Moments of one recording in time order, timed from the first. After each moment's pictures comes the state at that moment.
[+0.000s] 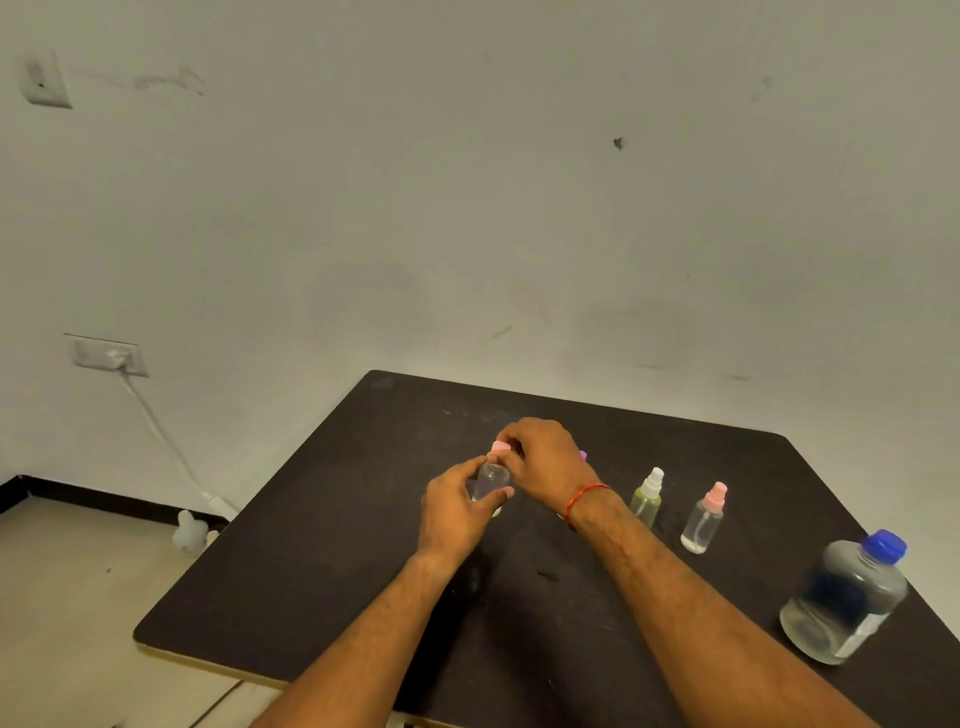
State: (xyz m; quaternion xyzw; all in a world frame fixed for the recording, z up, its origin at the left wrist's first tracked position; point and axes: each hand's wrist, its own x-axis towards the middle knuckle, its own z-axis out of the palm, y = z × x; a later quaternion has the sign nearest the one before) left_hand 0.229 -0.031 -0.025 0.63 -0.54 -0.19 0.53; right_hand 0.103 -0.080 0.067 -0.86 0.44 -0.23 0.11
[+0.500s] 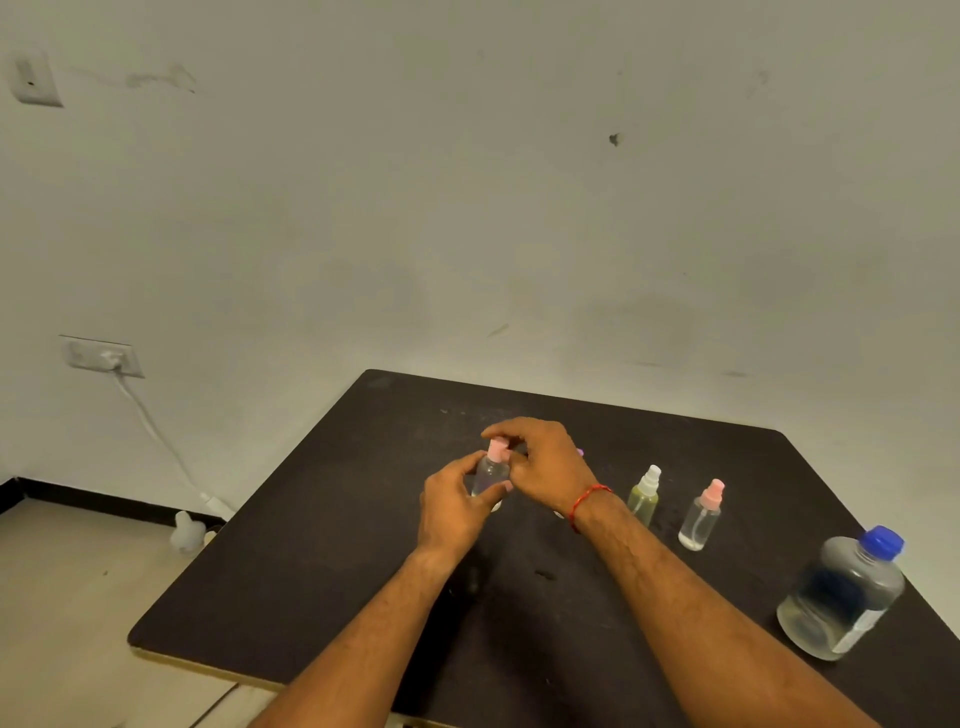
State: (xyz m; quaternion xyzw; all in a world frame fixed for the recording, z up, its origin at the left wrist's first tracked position) left_hand 0.227 -0.032 -0.022 0.62 -0.54 -0.19 0.54; right_hand 0.097 -0.075 0.063 -0.84 0.41 -0.30 0.21
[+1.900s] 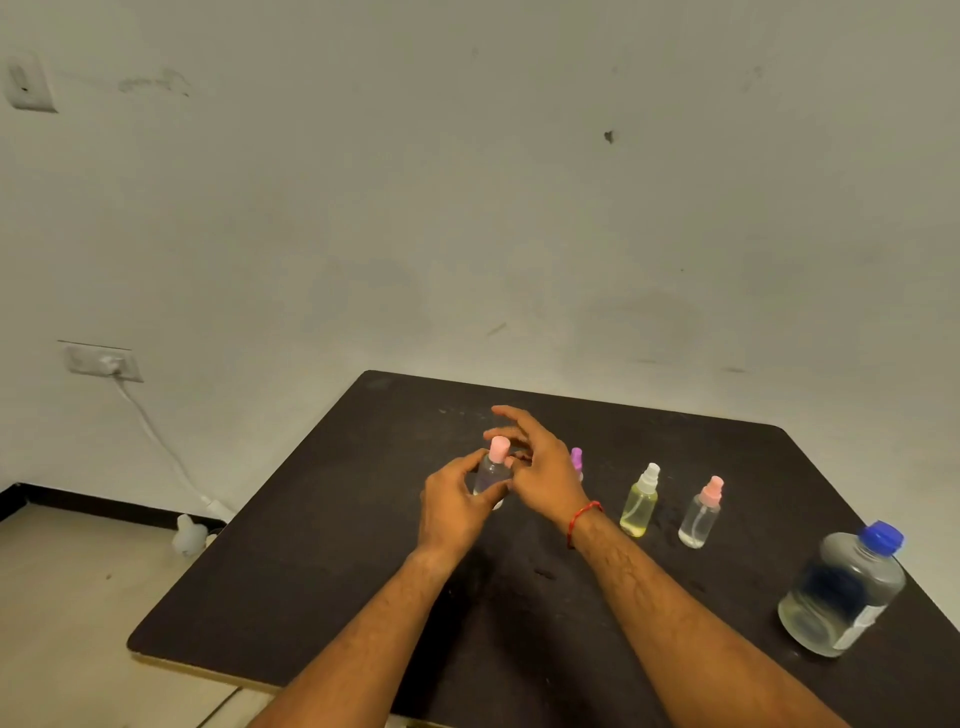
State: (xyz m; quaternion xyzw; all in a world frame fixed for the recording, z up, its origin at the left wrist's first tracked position) left_hand 0.225 -0.036 -0.020 0.59 -0.57 -0.18 0.54; right_hand 0.098 -0.075 0.039 -0.76 0.41 -0.39 0.34
